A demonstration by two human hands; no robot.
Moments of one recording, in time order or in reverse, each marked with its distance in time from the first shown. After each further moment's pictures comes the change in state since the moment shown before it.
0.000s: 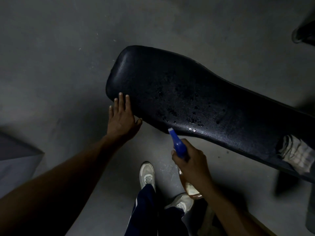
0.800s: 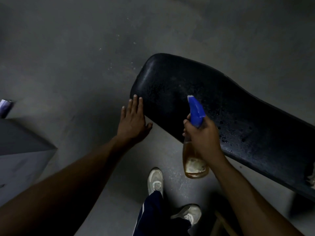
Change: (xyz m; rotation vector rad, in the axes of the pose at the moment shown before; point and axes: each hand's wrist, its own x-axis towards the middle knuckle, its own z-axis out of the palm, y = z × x) left_hand 0.021 -0.048 -0.020 0.016 -0.043 0.039; right_hand 0.088 -0.101 0.008 0.247 0.148 -0.055
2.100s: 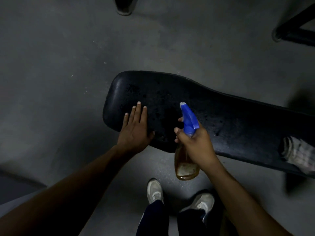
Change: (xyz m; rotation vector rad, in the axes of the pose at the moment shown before) left_hand 0.023 0.084 -0.016 0.101 -0.015 0.273; right_hand -0.007 0.008 -0.051 0.172 0.073 0.033
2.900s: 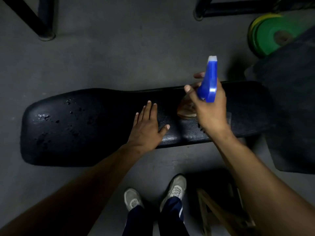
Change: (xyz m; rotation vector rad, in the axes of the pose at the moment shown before) left_hand 0.030 0.318 0.044 -0.066 -0.092 0.315; right_hand 0.007 0.044 -0.297 0.149 0.599 -0.262
